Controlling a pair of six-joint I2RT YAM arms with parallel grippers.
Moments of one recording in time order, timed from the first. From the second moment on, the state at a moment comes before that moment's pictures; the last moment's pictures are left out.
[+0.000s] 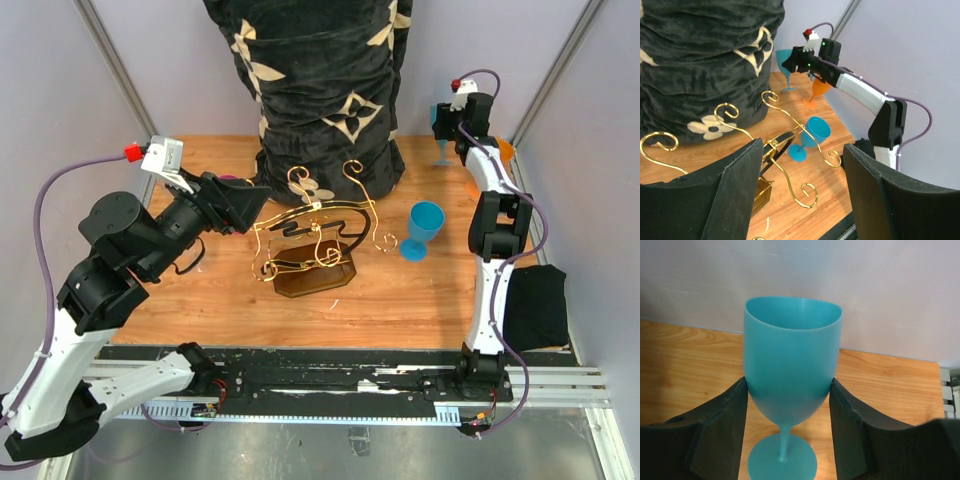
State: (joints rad) left arm -0.74 0.86 1.45 -0.54 -0.16 -0.44; right arm -0.07 2.46 2.23 -0.12 -0.15 -0.12
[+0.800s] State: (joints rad) left arm -0.74 0.79 1.41 -0.52 -0.17 -0.46; right arm -0.03 2.20 1.22 1.13 -0.23 0.04
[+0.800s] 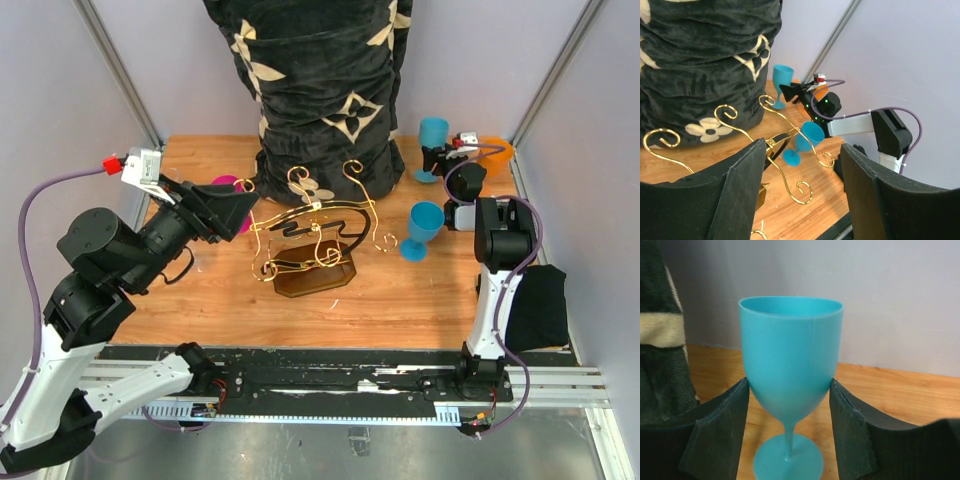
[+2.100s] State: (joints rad) left arm -0.74 0.84 1.42 -0.53 -0.20 -0.50; right arm 0.00 2.40 2.19 -0.10 -0.28 -0.02
